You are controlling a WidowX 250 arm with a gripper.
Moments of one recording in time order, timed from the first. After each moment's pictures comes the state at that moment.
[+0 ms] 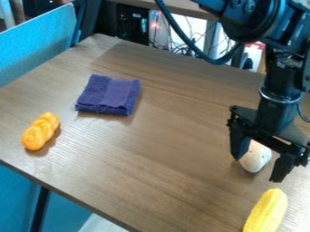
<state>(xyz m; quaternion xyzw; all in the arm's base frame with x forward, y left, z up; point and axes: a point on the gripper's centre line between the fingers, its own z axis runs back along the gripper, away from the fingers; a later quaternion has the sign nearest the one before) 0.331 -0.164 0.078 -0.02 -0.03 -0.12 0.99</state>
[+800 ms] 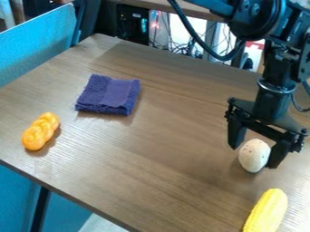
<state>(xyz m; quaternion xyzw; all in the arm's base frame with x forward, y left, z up) 0.357 -0.152 0.072 0.00 -0.01 -0.08 1.00</state>
